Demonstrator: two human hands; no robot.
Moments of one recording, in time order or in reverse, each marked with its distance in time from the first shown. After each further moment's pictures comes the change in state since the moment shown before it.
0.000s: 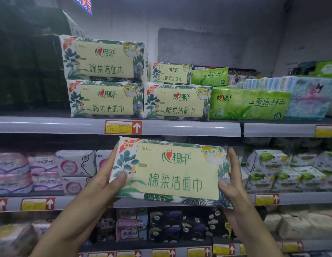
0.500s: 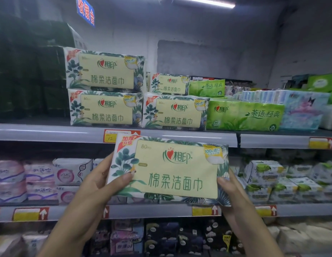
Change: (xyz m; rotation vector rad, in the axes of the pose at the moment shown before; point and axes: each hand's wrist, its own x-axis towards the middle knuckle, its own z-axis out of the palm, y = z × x) left_hand 0.024 0.008 0.024 -0.194 0.102 0.053; right_hand 0.024 -0.001 -0.010 0.083 0.097 0.136
